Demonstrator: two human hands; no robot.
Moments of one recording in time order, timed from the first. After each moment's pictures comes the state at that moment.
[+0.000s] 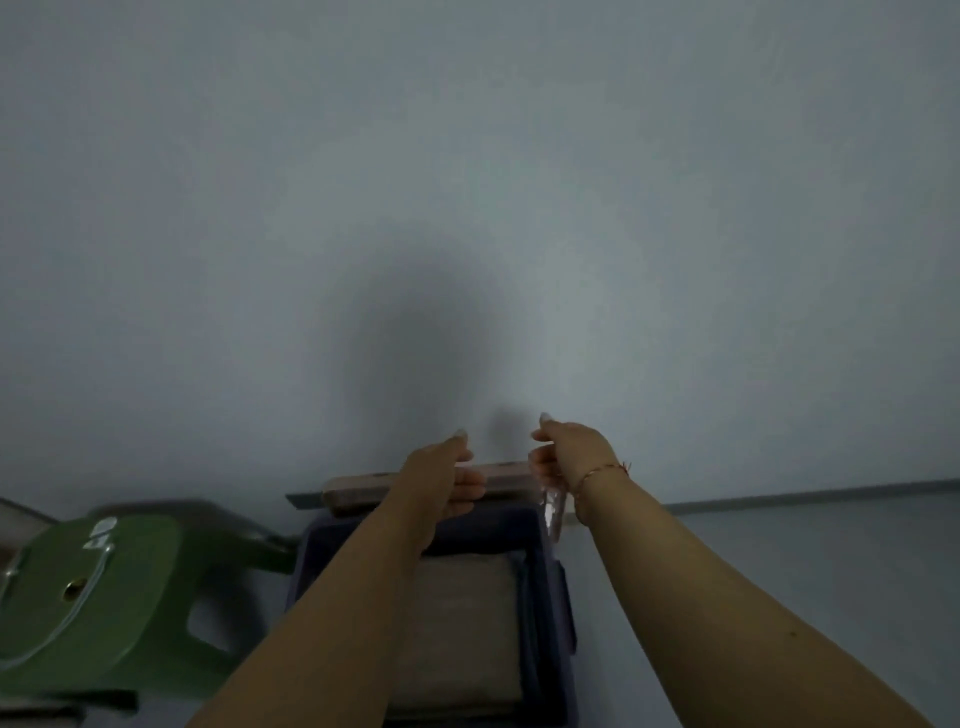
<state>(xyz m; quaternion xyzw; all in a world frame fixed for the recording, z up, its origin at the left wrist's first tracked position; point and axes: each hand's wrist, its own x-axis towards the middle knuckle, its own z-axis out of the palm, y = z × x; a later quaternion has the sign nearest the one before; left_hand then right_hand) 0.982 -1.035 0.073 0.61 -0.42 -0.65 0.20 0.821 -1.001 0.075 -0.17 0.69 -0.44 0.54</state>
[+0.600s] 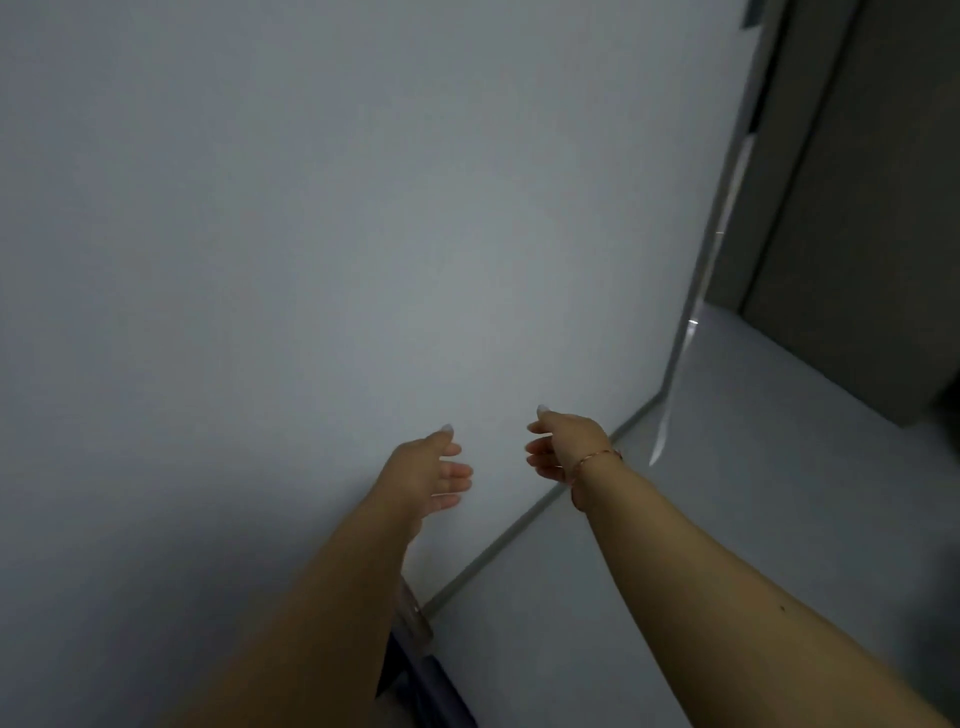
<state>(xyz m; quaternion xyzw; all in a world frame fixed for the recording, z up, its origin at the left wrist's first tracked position) 0.771 -0.941 0.191 0.41 -0.61 -0.68 0.04 0.661 -0.805 0.189 0.00 0.70 -0.64 0.33</state>
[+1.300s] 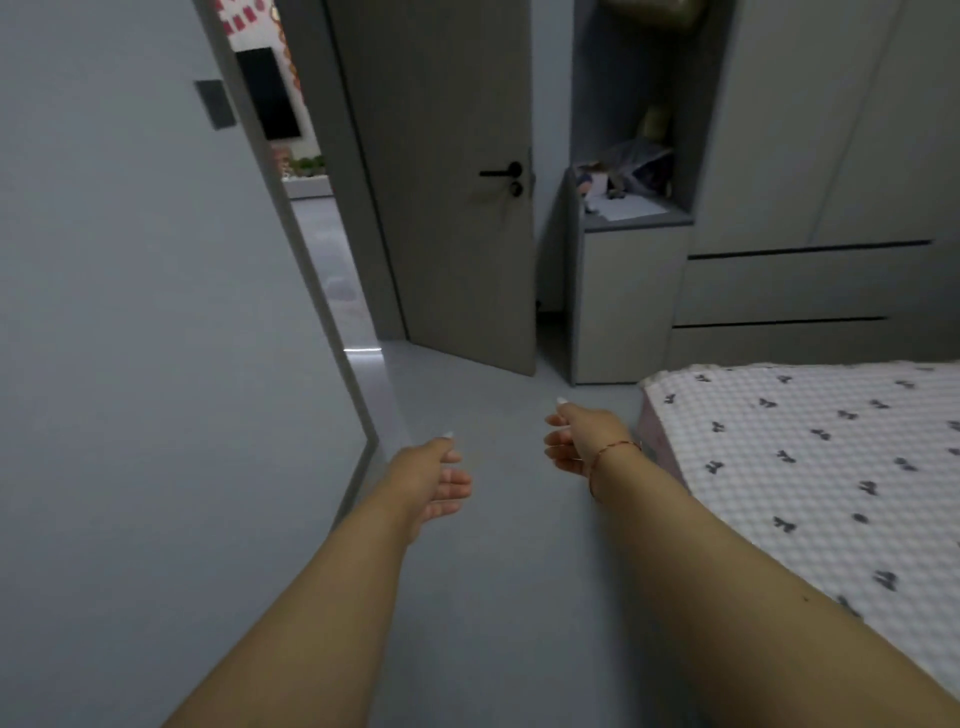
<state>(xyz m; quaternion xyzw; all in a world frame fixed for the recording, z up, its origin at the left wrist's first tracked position) 0.548 -0.563 0.202 0.14 -0.72 -0.64 -0.21 0.554 -0.370 0.201 0.27 0.64 -0.72 0.05</state>
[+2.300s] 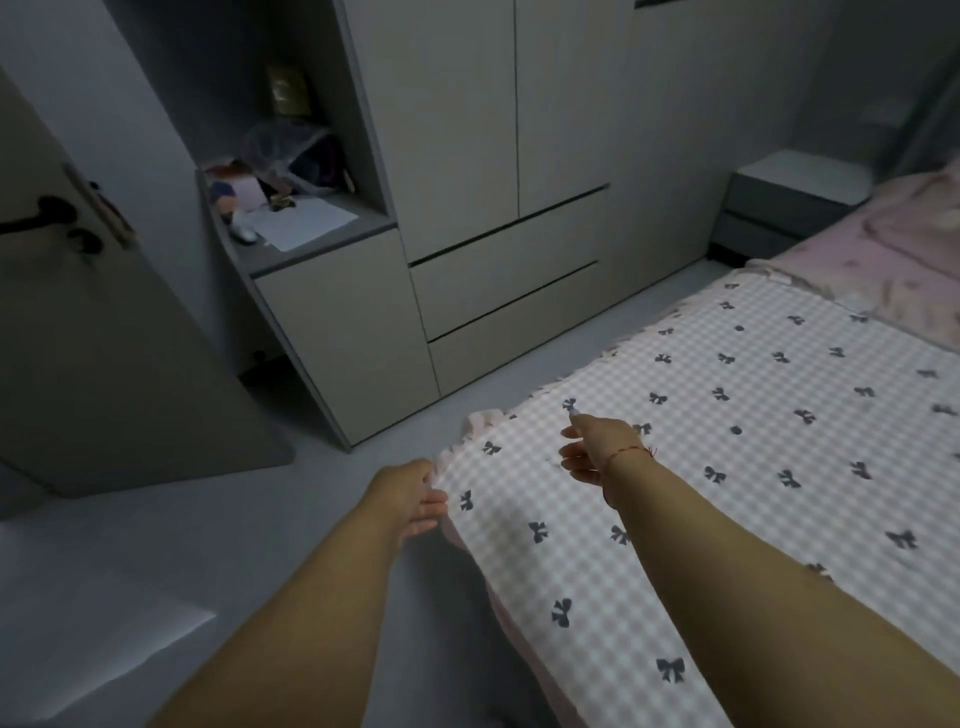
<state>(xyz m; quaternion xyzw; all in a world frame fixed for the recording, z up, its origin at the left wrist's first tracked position) 0.190 -0.089 0.097 0.01 -0.76 -0.50 -0.41 0.336 0.075 0.116 0.54 0.49 -0.67 -0.12</state>
